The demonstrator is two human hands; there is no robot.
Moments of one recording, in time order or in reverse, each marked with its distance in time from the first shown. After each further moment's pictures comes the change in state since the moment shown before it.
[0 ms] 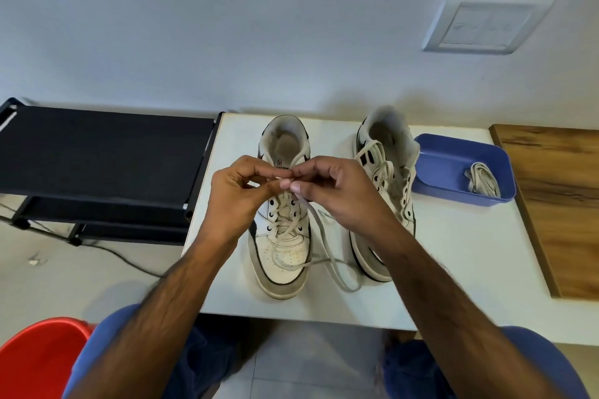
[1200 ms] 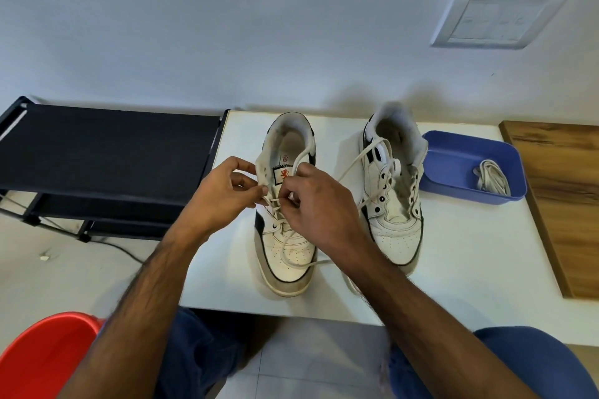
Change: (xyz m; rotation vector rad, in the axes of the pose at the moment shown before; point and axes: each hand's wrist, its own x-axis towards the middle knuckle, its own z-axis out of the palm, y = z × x) left_hand 0.015 -0.003 -0.037 0.389 -0.100 -0.369; right_hand 0.002 0.009 0.047 -0.883 0.091 -0.166
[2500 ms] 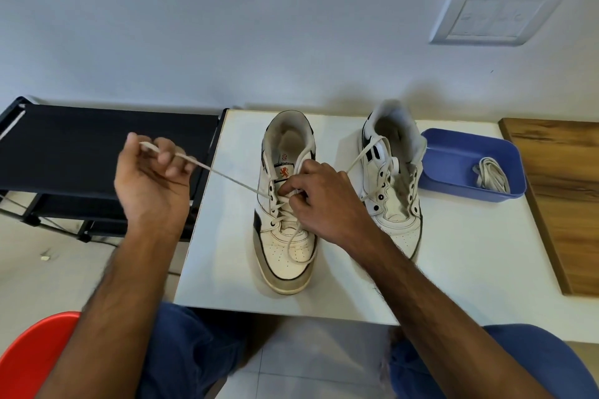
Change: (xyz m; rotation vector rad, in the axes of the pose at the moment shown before) left_hand -0.008 -0.002 -0.041 -1.192 0.281 0.311; right_hand 0.006 0.015 -0.009 0.064 -0.163 0.016
